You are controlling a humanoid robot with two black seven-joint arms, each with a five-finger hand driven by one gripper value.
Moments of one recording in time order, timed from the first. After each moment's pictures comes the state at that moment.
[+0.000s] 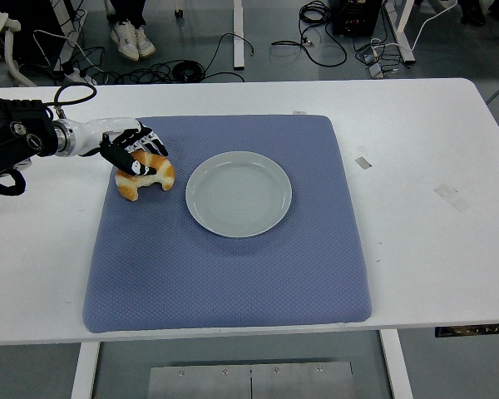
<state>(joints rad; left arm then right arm) -1.28 0.41 0.28 -0.69 0.57 -0.31 -0.19 -0.10 0.00 0.11 0.11 -0.10 -0.10 0.22</state>
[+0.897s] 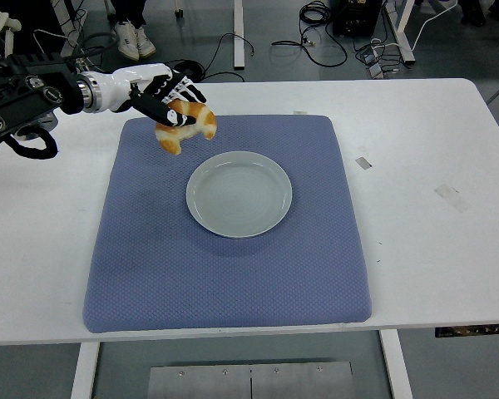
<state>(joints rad) -1.40 0.32 0.21 -0.69 0.40 -0.31 -0.19 -0.10 0.00 0.11 0.11 -0.10 -0.10 0.22</state>
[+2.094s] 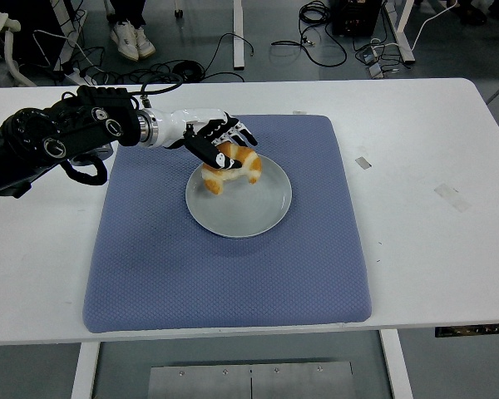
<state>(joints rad) -1.38 0.20 0.31 -0.73 0.38 -0.31 -0.18 -0.10 0.00 0.11 0.11 -0.10 -0.10 0.22</state>
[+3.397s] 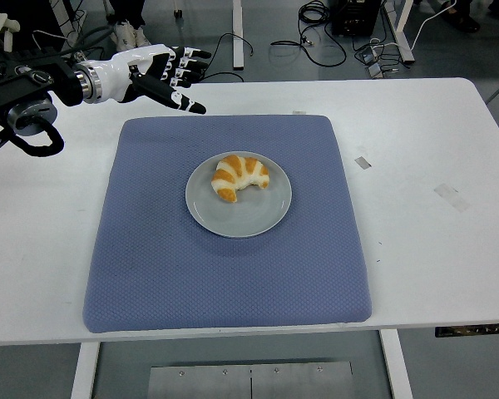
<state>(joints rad) -1.40 0.37 0.18 -0.72 0.18 -0.35 -0.17 -0.10 0.00 0.11 0.11 -0.10 -0.10 0.22</state>
